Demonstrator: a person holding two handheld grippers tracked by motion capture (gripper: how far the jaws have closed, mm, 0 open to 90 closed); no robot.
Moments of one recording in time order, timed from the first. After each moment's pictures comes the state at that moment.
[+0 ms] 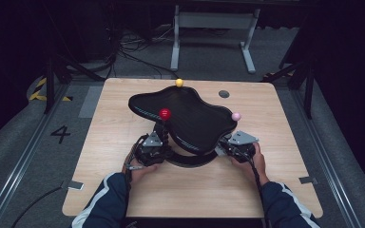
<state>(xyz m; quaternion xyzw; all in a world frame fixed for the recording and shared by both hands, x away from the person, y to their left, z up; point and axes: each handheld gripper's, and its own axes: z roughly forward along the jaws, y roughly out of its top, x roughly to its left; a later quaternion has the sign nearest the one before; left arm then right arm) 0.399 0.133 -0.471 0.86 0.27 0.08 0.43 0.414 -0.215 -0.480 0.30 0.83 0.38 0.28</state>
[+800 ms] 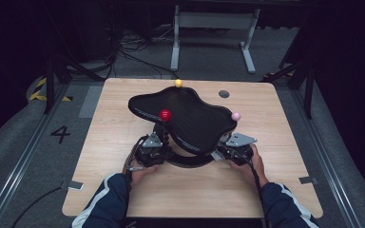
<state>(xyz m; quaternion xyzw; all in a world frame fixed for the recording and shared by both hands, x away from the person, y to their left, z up) 0.394 0.132 -0.472 0.85 0.28 0.08 0.43 0.404 -0.206 -0.477 0.28 0.84 0.40 0.22</state>
